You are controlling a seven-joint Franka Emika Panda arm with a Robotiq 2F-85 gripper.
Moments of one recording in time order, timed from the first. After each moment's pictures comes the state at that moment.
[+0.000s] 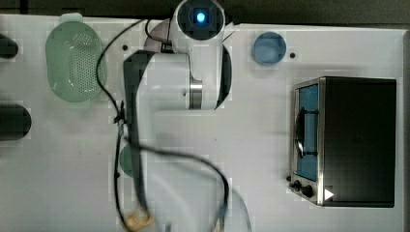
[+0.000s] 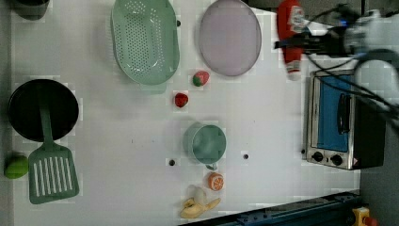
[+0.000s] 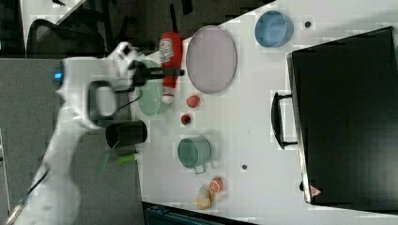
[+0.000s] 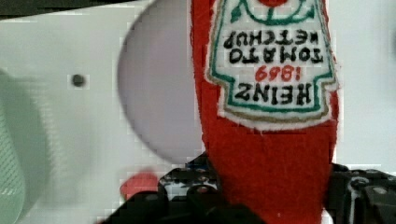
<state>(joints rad) -0.01 0.37 0.08 -1.70 0.05 0.57 -0.64</state>
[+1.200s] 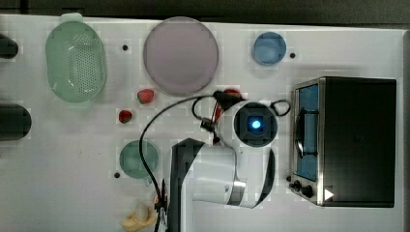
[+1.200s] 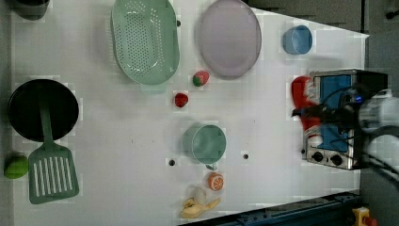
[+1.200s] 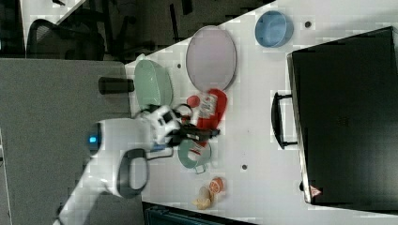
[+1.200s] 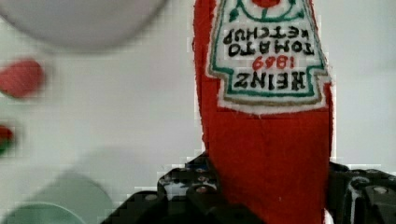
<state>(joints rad) -0.06 0.00 -0.04 -2.38 0.06 0.73 -0.64</state>
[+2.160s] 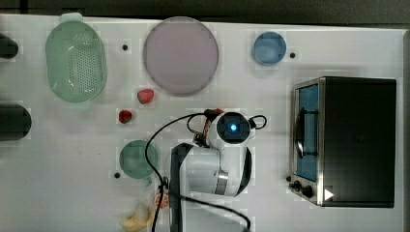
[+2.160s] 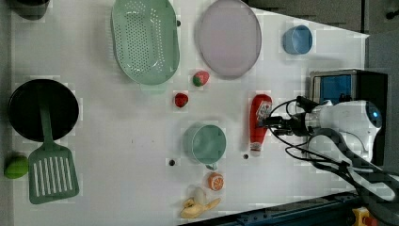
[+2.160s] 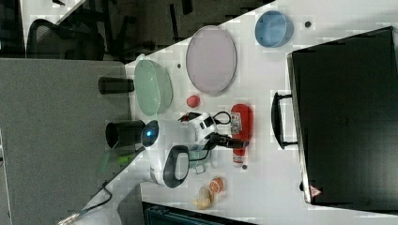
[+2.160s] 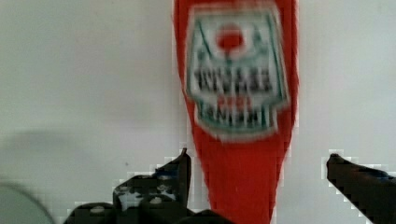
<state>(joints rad) -0.06 0.24 -0.01 -2.44 0.06 0.94 -0.63</state>
